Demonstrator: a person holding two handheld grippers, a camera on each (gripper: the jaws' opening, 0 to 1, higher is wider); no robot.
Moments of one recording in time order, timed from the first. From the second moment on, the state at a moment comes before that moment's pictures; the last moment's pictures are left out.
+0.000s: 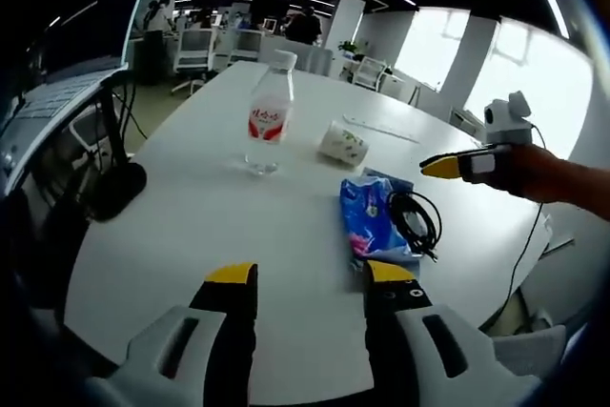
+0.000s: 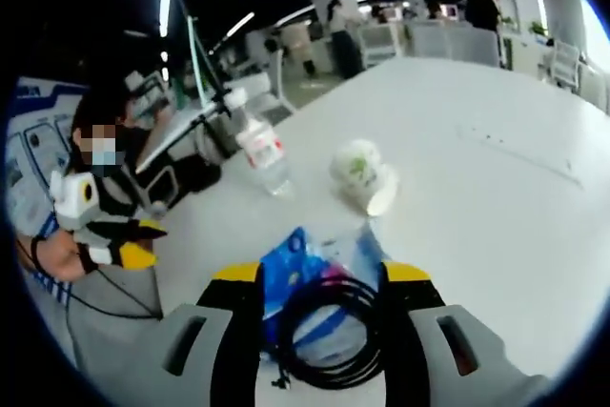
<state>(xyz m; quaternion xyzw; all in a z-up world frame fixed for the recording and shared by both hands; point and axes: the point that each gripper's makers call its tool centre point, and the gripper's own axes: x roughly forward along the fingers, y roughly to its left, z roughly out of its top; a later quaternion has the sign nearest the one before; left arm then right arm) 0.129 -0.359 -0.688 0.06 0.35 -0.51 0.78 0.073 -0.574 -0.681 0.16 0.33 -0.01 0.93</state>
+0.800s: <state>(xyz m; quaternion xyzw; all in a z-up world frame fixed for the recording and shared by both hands) 0.133 -0.352 -0.688 0.07 0.36 -0.51 0.78 0.149 -0.618 -0.704 0.08 0.38 0.01 0.92</state>
